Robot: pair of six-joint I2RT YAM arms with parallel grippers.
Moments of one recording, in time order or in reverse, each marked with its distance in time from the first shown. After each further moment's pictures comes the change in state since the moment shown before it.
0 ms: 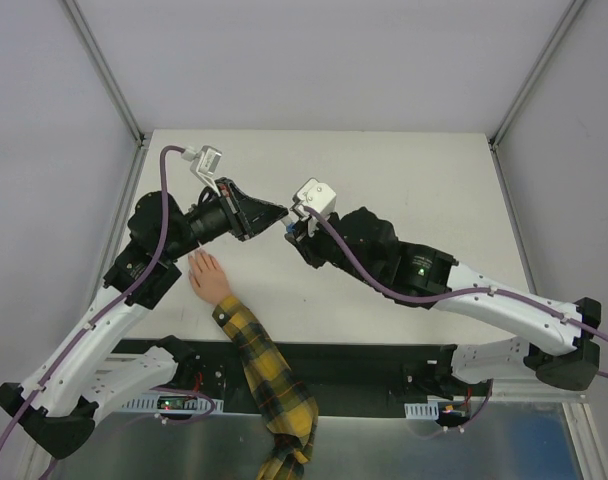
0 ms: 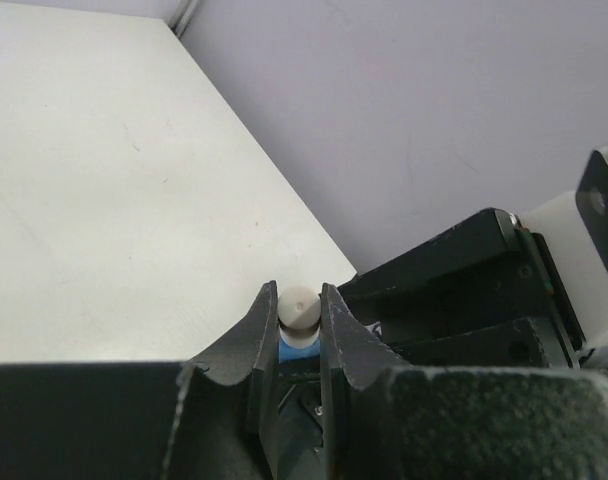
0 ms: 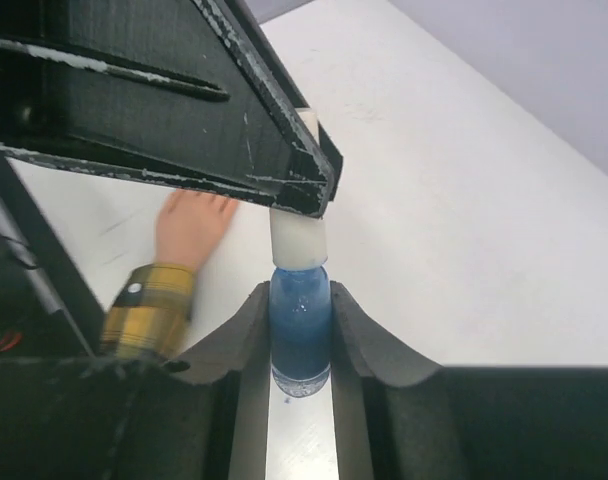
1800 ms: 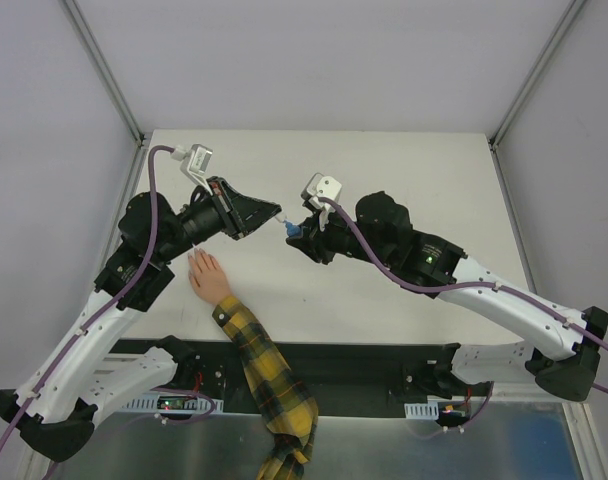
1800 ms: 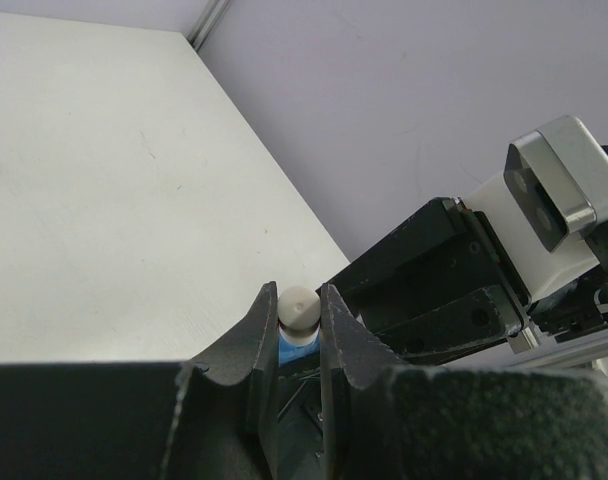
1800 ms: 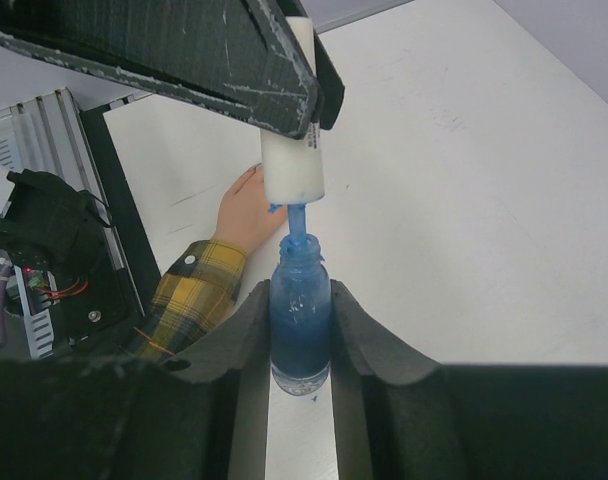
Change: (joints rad) left arm 0.002 -0.021 0.033 -0.063 -0.045 0.001; right arm -0.140 -0.031 -0.062 0.042 -0.365 -0.028
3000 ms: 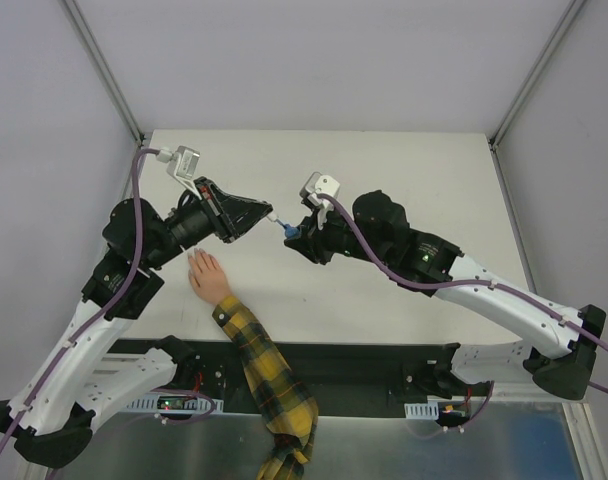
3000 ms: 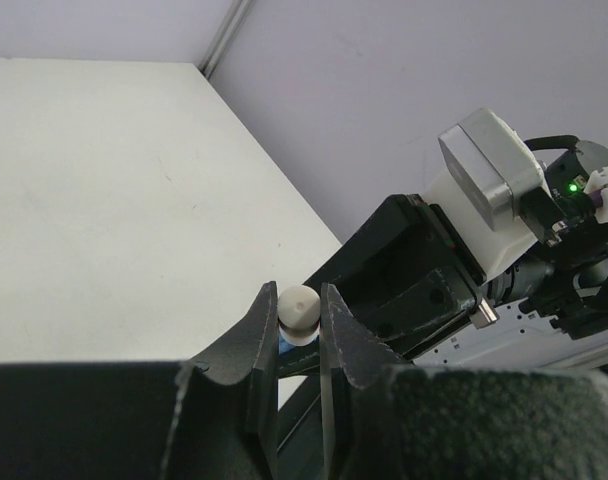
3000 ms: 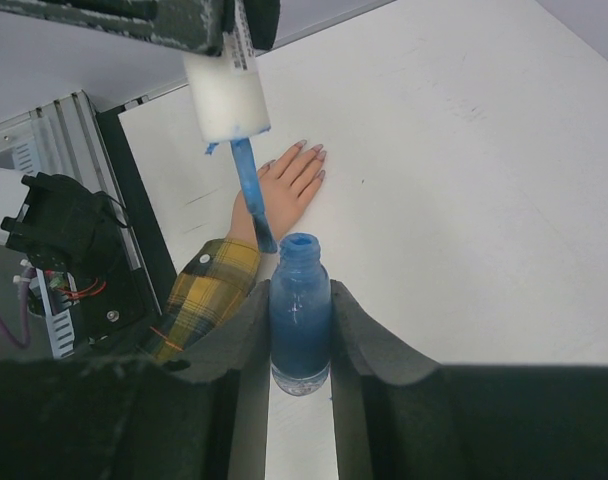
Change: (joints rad) left arm 0.000 -0.046 0.028 -0.034 -0.017 0.063; right arm -0.011 0.015 -0.002 0.005 -0.028 0.041
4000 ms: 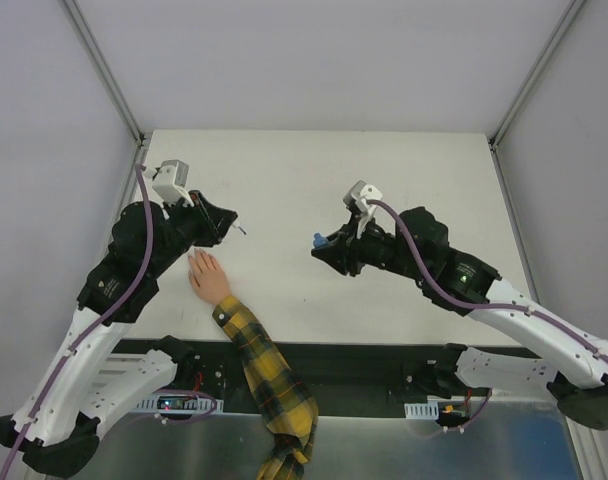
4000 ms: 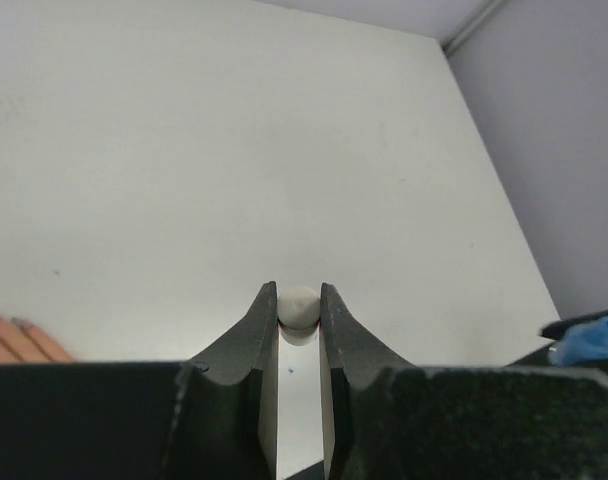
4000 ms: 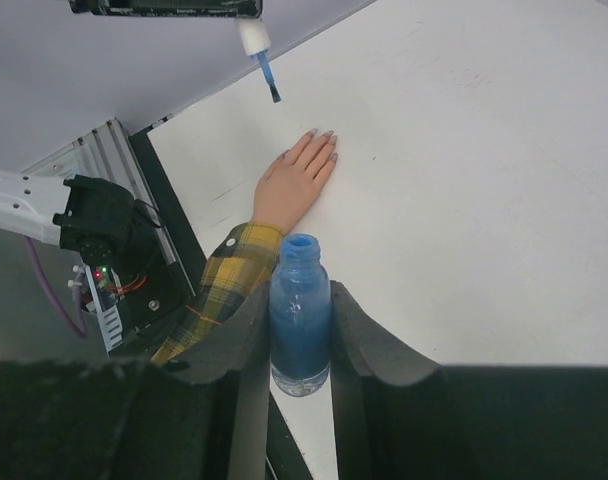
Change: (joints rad) left arm 0.064 -0.039 -0.013 -0.307 -0.330 0.161; right arm -0.054 -0.222 -0.185 0.007 -0.040 0.142
